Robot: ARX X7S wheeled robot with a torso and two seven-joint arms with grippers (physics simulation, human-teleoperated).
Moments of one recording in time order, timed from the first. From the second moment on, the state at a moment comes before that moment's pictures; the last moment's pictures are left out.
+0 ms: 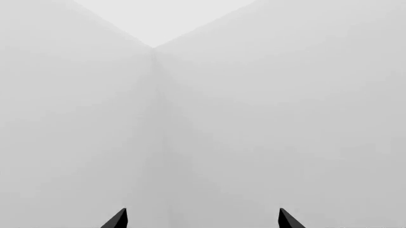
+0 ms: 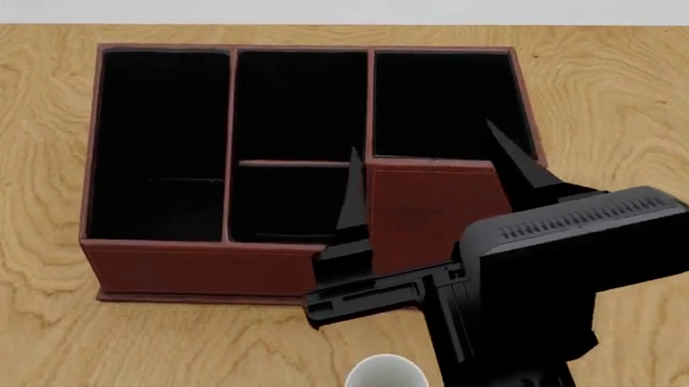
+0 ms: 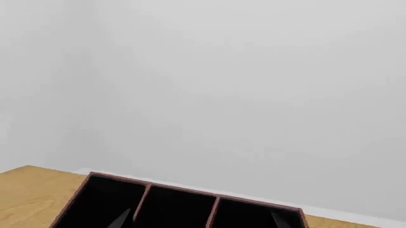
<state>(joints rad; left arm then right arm) -0.35 -0.30 -0.19 0.97 0.05 -0.74 -0.20 0.48 0.28 -0.07 -0.84 0.45 0.88 0.15</state>
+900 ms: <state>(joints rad) -0.35 -0.31 -0.18 0.99 0.05 -0.75 -0.20 0.46 0.29 -0.33 -0.84 0.47 0.91 0.11</state>
